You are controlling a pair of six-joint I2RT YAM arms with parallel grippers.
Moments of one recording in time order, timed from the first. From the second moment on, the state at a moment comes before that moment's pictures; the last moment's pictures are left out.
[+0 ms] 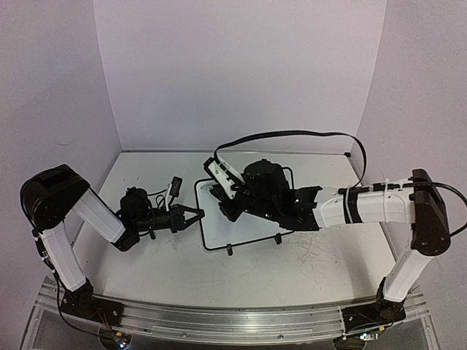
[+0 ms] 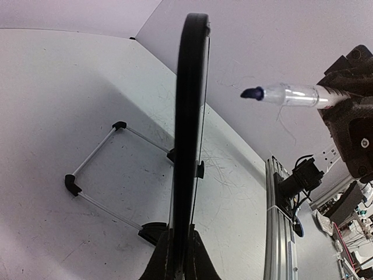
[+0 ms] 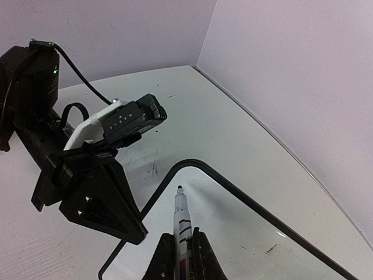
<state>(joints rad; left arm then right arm) -0.59 1.77 0.48 1.16 0.66 -0.55 1.08 1.74 1.22 0.19 0.21 -0.19</state>
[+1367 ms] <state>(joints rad) -0.59 1.77 0.47 1.17 0.66 -0.55 1.08 1.78 1.22 0.21 0.24 -0.19</state>
